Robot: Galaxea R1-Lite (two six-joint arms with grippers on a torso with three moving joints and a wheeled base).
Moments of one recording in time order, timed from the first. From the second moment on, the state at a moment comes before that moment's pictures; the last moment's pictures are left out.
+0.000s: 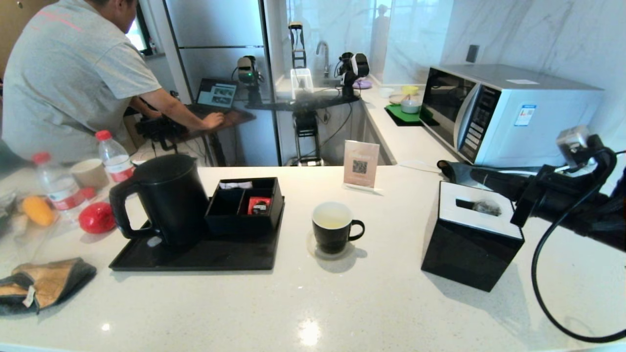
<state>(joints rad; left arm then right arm) 0.00 0.00 0.00 0.01 0.00 0.02 -0.01 1.63 -0.55 -1.11 0.68 -0.10</state>
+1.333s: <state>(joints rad) 0.00 0.00 0.00 0.01 0.00 0.02 0.02 1.63 -0.56 -1.11 0.68 -0.10</state>
